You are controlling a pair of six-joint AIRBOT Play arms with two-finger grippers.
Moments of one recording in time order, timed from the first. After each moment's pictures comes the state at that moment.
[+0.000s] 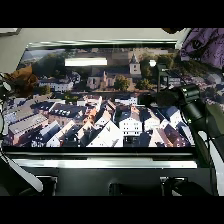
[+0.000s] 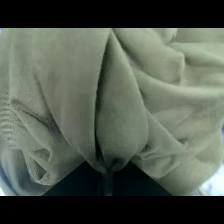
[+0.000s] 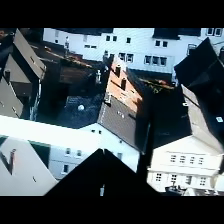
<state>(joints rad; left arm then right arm) 0.44 -2.15 1.99 1.56 -0.64 -1.89 0.31 -1.19 1.19 1.63 -0.99 -1.33</state>
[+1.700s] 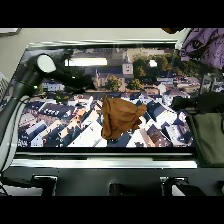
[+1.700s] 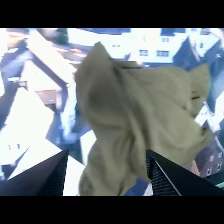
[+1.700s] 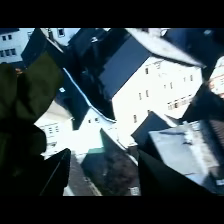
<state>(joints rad) -0.30 -1.63 1.79 1.19 -1.34 -1.88 -0.16 -1.07 1.05 1.86 -1.11 -1.52</state>
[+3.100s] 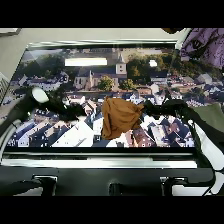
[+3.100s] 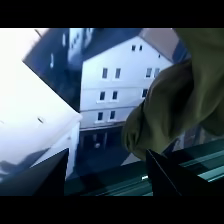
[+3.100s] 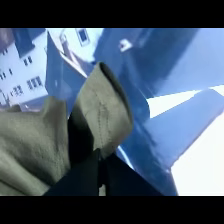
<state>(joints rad) -0.22 -1.38 1.05 0.97 -1.13 -1.70 -0.03 -1.58 0.97 2.56 -0.76 -1.80</state>
